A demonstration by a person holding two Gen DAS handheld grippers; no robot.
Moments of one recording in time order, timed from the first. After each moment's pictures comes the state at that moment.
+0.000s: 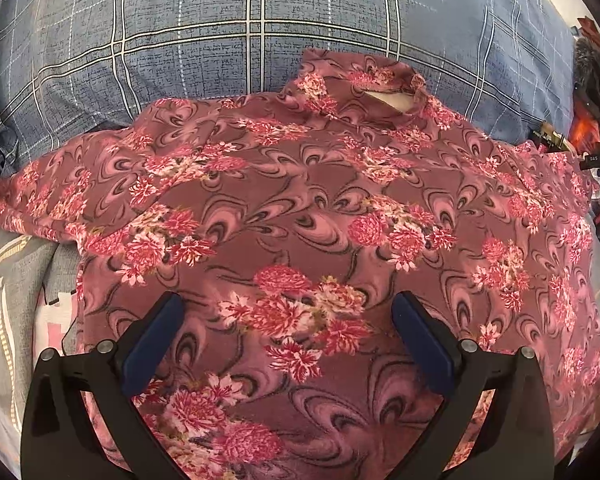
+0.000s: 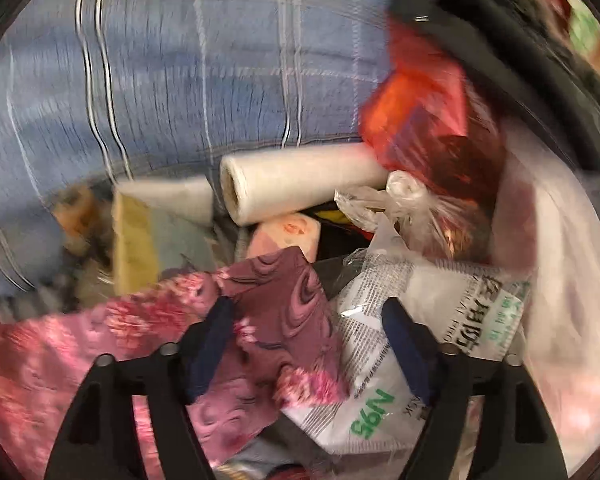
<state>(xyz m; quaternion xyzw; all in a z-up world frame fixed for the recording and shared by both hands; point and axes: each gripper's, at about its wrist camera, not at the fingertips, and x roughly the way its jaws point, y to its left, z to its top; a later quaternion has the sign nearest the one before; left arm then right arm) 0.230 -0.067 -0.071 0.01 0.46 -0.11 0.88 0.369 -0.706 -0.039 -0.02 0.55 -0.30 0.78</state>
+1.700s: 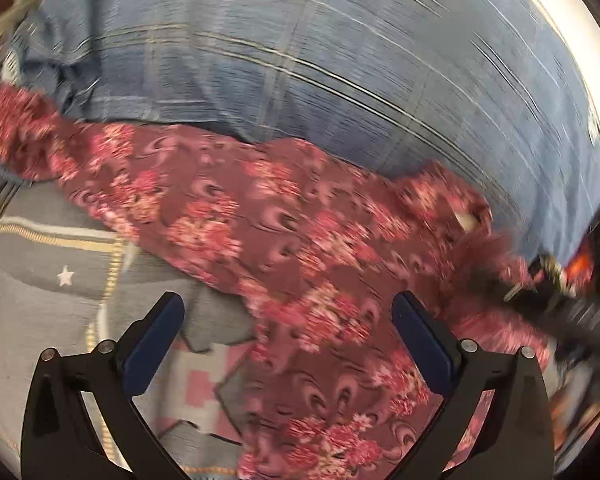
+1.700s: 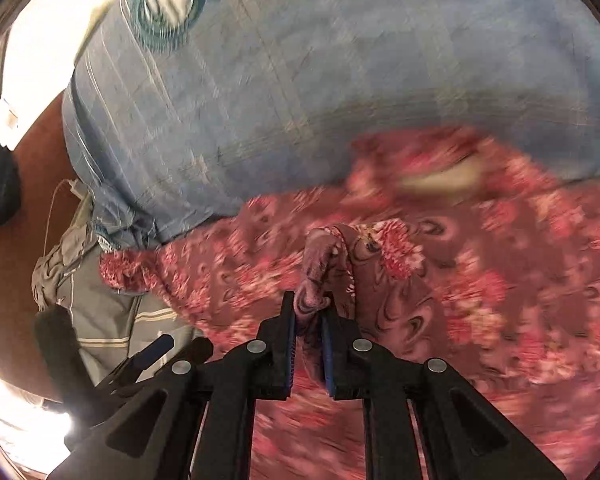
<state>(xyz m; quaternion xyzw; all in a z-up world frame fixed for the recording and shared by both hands) 0.274 0.076 -0.027 -0.17 0.46 -0.04 0.87 0.343 -0.154 -0.020 0.20 0.54 0.18 0.80</state>
